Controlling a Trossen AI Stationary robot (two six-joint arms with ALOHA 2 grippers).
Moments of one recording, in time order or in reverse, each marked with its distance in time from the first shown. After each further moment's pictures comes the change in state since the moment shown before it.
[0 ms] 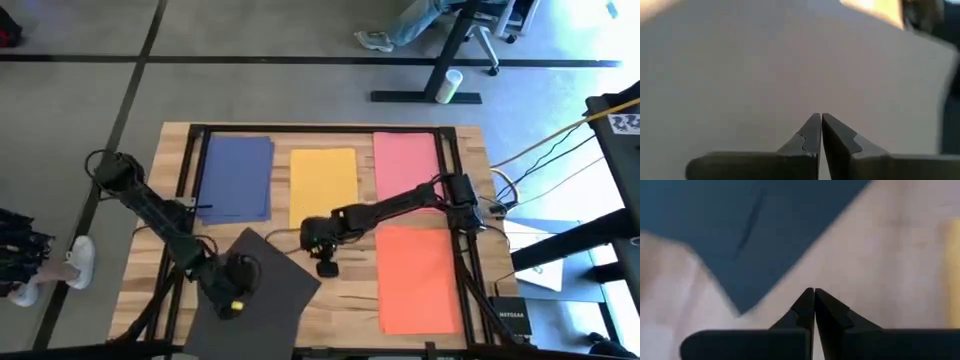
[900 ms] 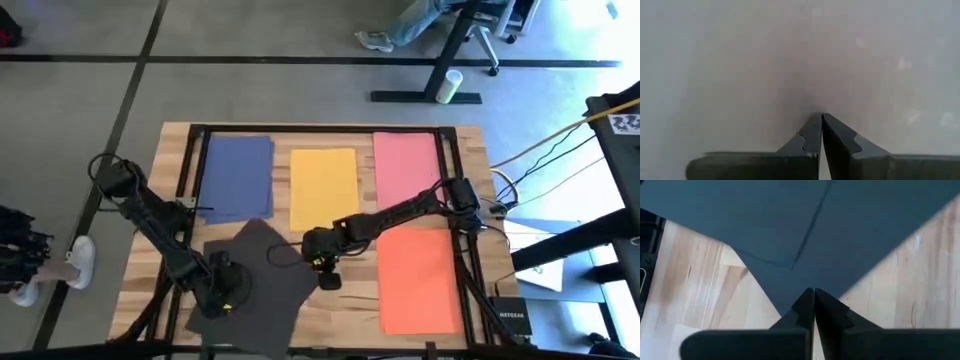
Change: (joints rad) left arm -0.038 0.072 -0.002 -0.306 -0.031 -0.043; right arm 0.044 0.002 -0.001 0.031 0.001 0.079
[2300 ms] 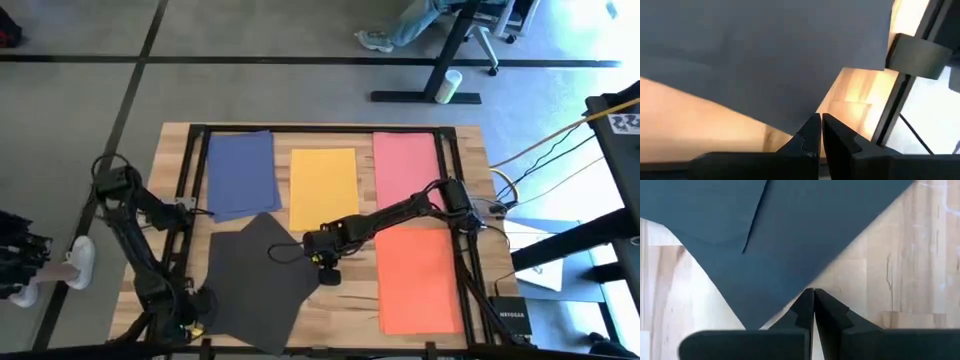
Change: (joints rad) left arm -0.354 0.065 0.104 0.023 0.279 -0.459; right arm 0.003 0.086 0.006 -0.099 0.048 0.084
